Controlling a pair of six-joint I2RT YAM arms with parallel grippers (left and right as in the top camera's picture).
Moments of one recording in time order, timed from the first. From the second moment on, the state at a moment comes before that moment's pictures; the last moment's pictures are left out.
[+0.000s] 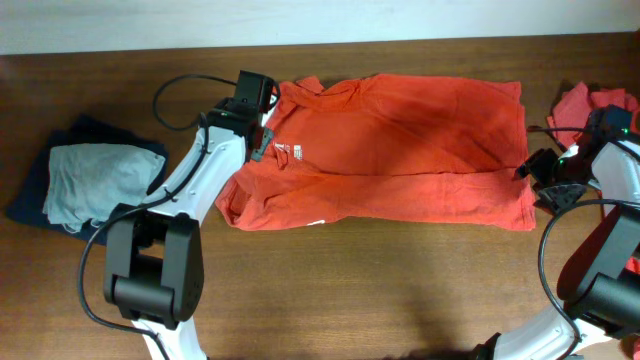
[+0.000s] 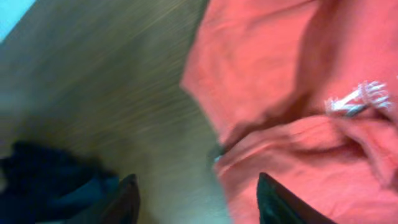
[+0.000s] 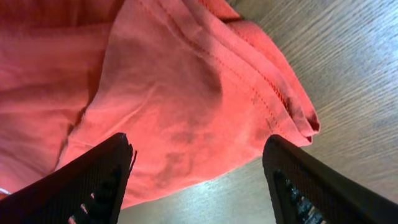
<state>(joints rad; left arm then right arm) -0.29 1.98 1.53 -0.67 -0.41 0.26 -0.50 1.89 1.38 -0.97 -0.23 0.41</state>
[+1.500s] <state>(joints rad) -0.21 1.97 1.42 -0.64 -0.04 0.04 -0.50 1.89 1.38 -1.03 -0.23 0.31</state>
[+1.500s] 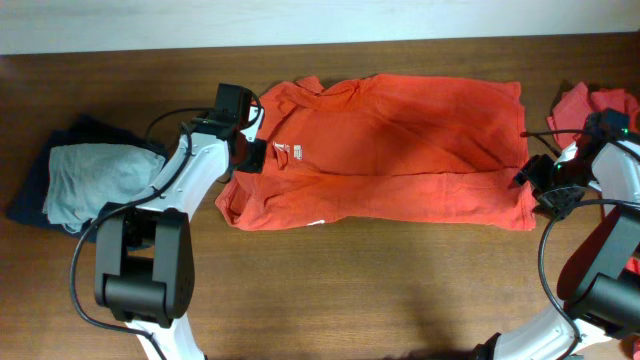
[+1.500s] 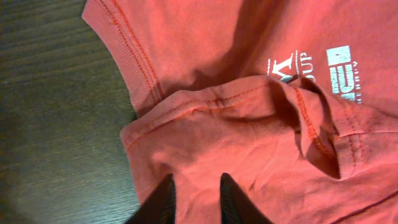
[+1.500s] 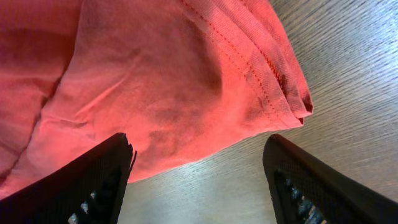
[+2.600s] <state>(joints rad) -0.27 2.08 1.41 -0.31 0.35 0.05 -0.50 1.89 1.38 -1.03 -0.23 0.31</state>
